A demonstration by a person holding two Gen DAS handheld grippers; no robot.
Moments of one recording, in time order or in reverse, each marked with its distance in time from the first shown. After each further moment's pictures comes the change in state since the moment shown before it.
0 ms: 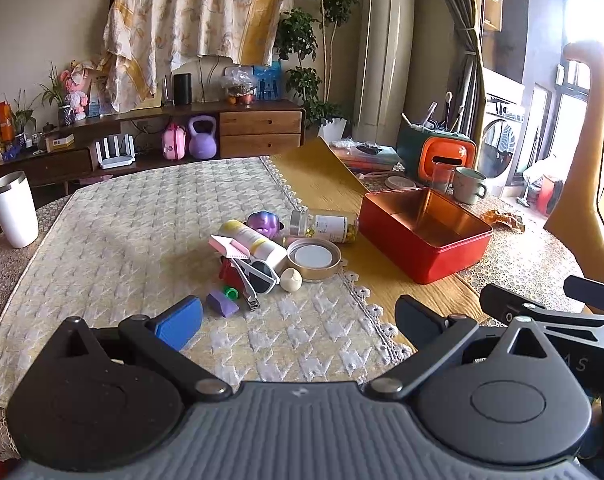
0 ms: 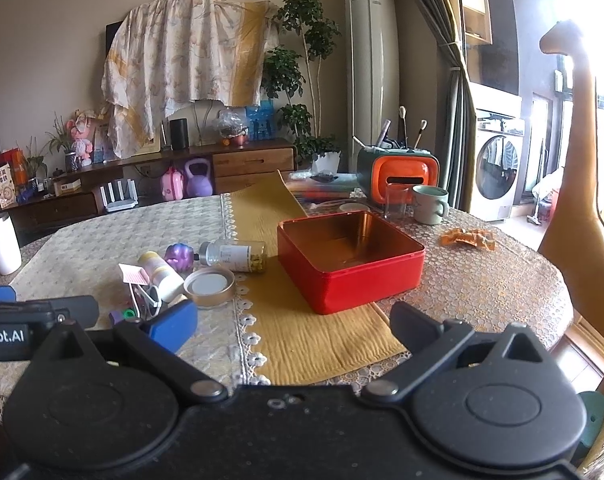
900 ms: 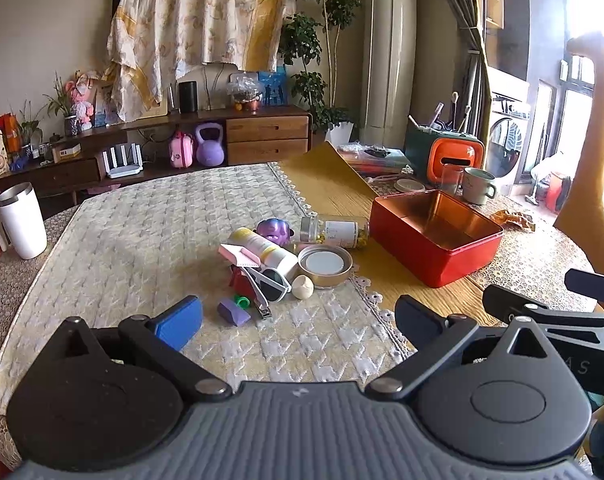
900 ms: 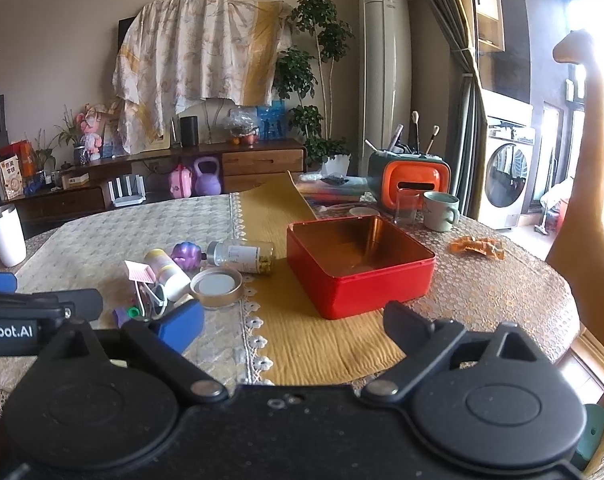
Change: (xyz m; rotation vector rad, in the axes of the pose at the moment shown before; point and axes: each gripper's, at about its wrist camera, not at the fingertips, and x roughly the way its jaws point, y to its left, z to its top) left arm 0.004 0.002 0.005 0.023 -0.014 0.034; right arm 0.005 0.006 0.001 -0.045 -0.005 0.020
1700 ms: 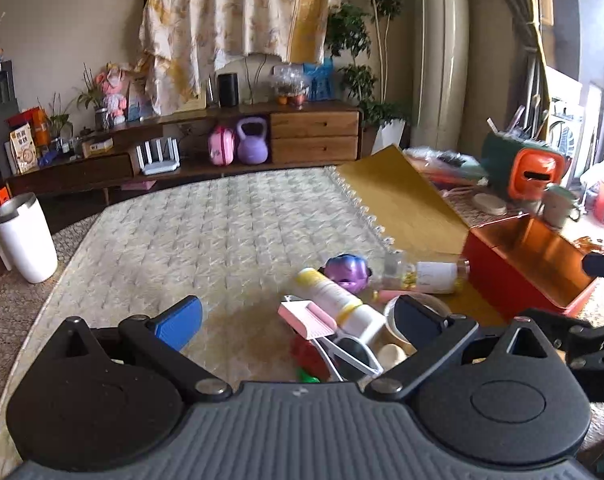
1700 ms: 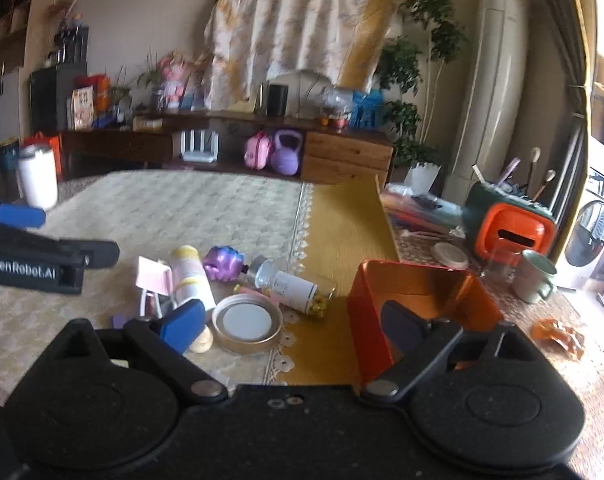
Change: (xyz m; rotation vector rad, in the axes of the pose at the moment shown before) left arm 0.132 0.055 0.047 -0.031 0.026 0.127; right arm 0.133 0.028 0.054 -0.275 0.094 0.228
